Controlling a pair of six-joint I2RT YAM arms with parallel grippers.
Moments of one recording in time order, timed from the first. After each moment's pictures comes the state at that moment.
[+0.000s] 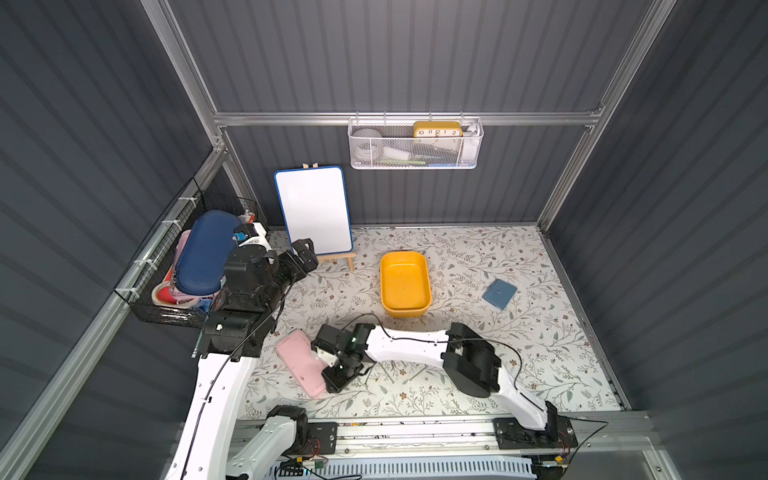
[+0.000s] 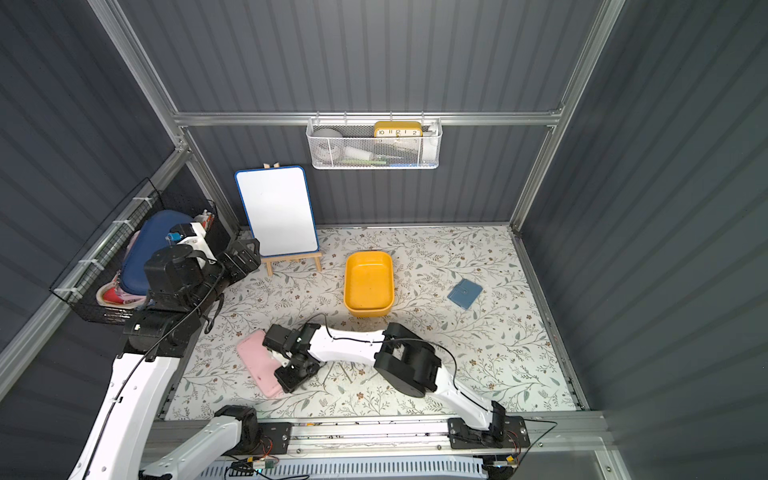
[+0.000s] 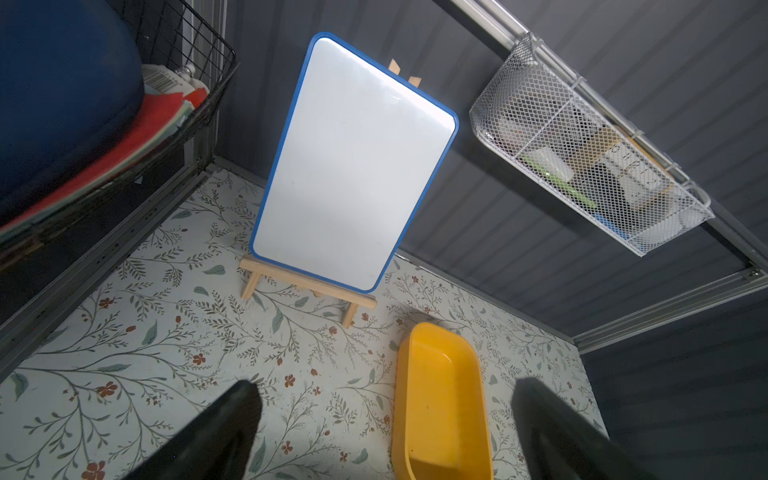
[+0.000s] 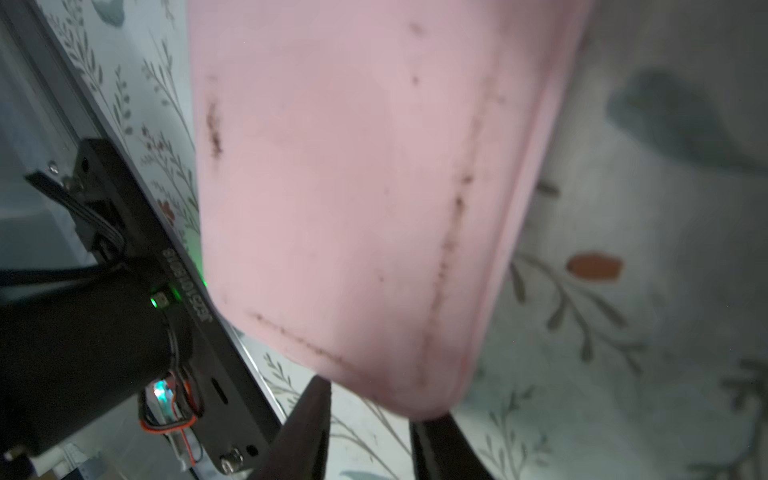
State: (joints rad) left arm -0.16 0.92 1.27 -0.64 -0.05 -0.51; right arm 1.20 2.46 2.08 -0.77 -0.38 0.45
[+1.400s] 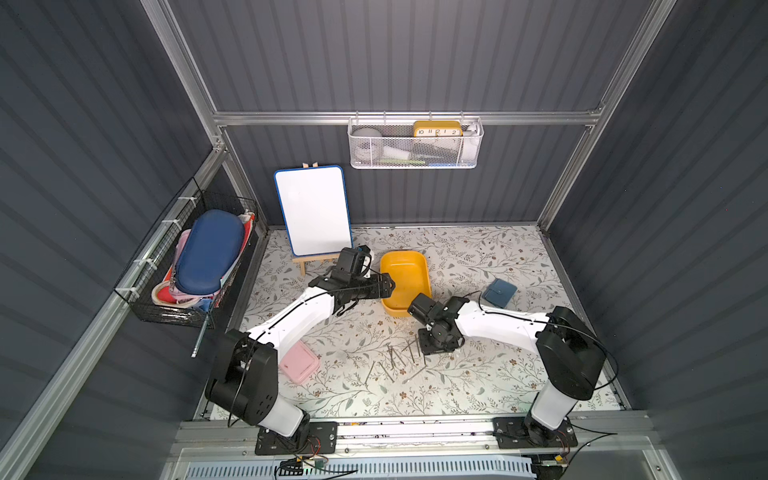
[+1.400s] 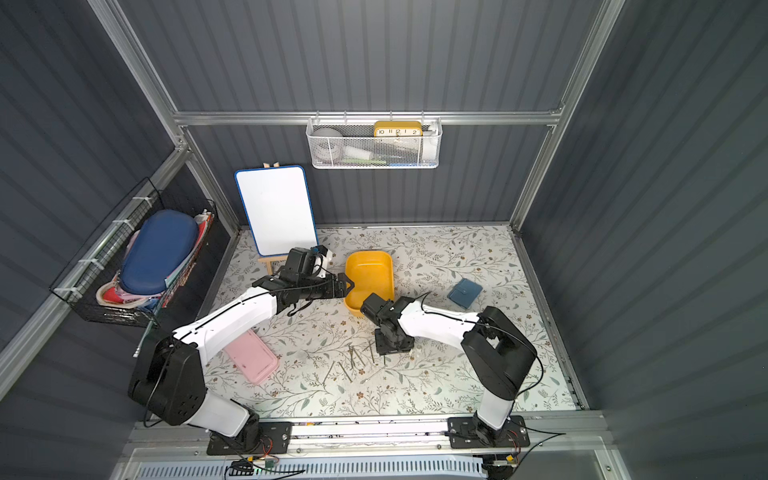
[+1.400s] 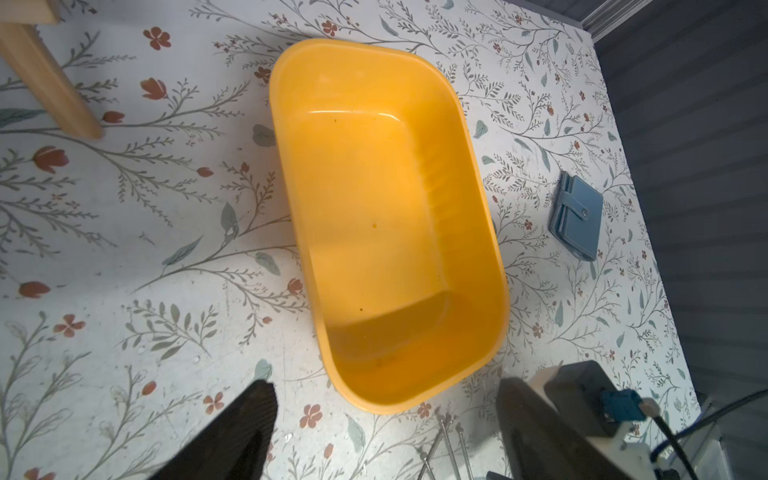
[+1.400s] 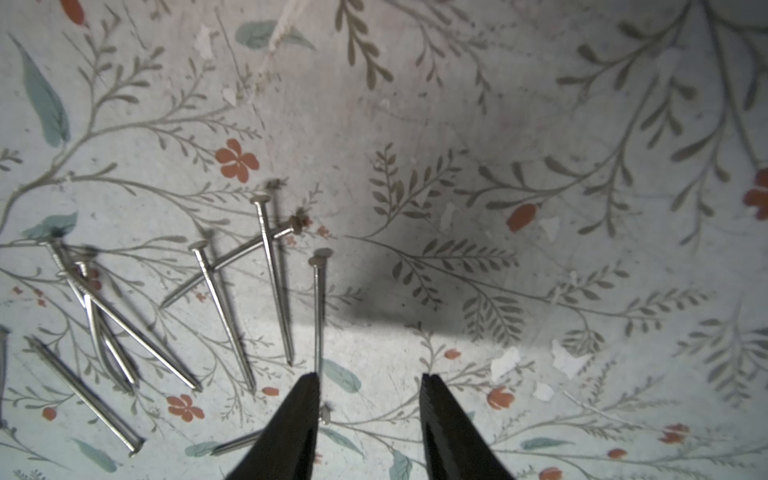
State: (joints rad) left arm -0.48 1.55 1.11 -0.34 0.26 -0.39; right arm 0.85 1.74 1.12 -0.80 0.04 0.72
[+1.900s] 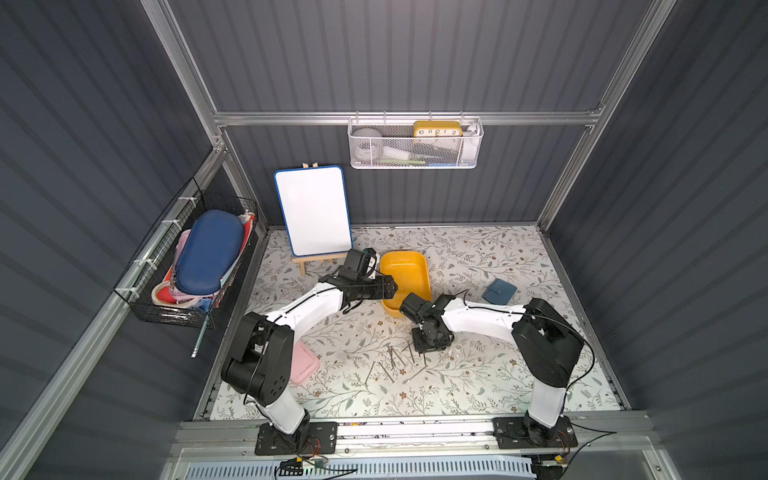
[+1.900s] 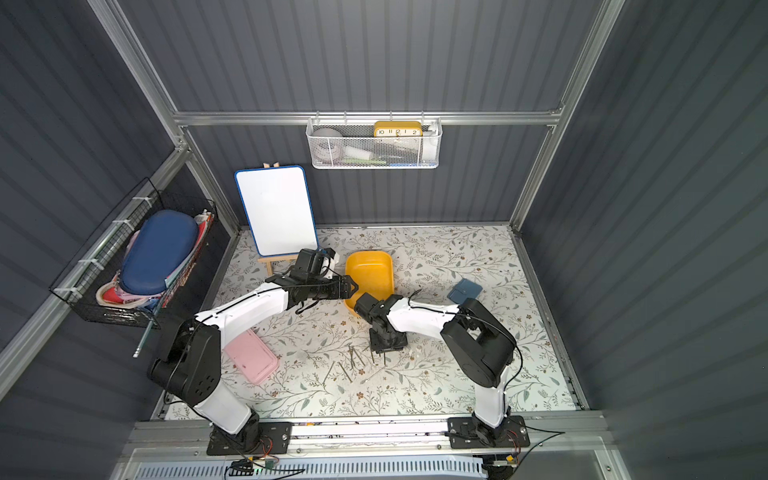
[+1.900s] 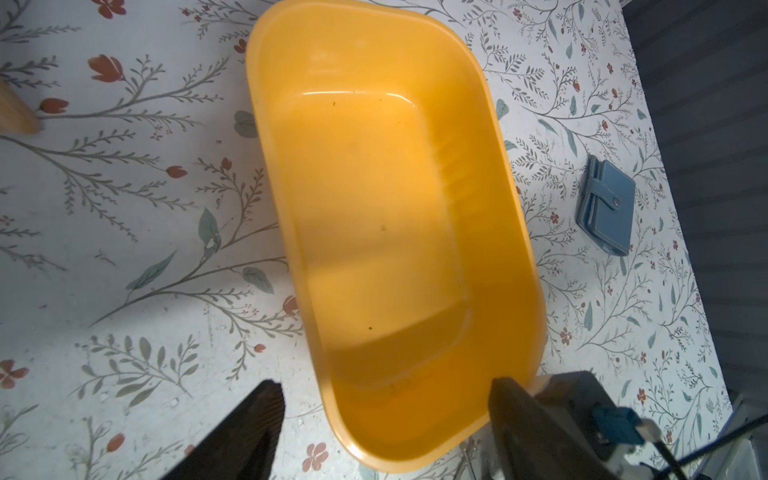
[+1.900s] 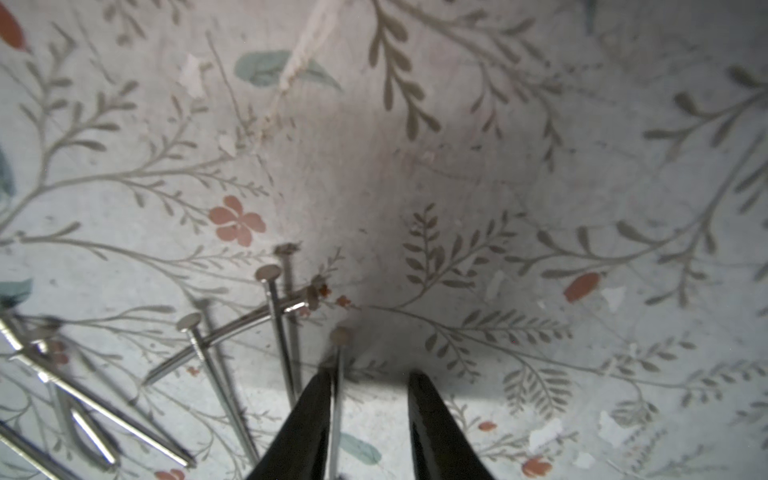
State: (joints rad) left arm -0.49 1.66 1.12 -0.29 0.28 -0.36; right arm 0.85 1.87 1.18 -0.79 0.05 0.71
